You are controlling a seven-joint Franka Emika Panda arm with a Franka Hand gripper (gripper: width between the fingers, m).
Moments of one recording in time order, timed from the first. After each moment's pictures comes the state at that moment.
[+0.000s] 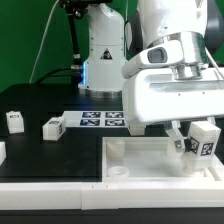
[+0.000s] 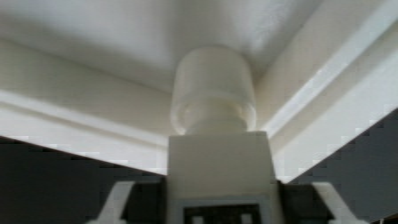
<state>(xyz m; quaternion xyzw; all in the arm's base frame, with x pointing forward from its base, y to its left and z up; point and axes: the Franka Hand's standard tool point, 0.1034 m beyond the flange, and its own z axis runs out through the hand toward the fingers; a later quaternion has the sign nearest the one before) 0.613 0.111 0.060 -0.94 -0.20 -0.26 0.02</state>
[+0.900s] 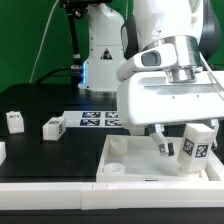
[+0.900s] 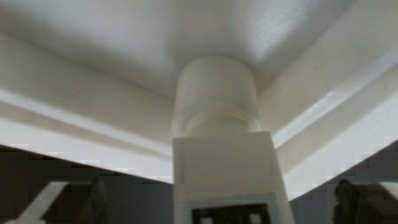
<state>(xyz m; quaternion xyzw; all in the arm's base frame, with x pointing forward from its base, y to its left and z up) 0.613 0.105 0.057 -0.94 -0.20 -0.27 0.01</state>
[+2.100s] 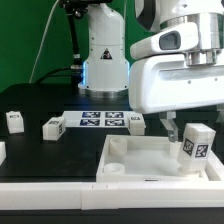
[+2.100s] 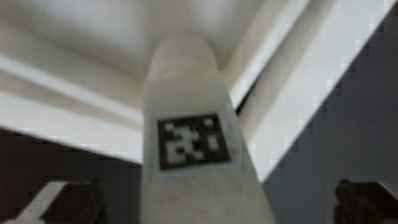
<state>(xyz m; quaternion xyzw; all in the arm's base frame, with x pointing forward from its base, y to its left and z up) 0.619 0.115 0.083 -0.98 -0.18 -0.12 0.02</state>
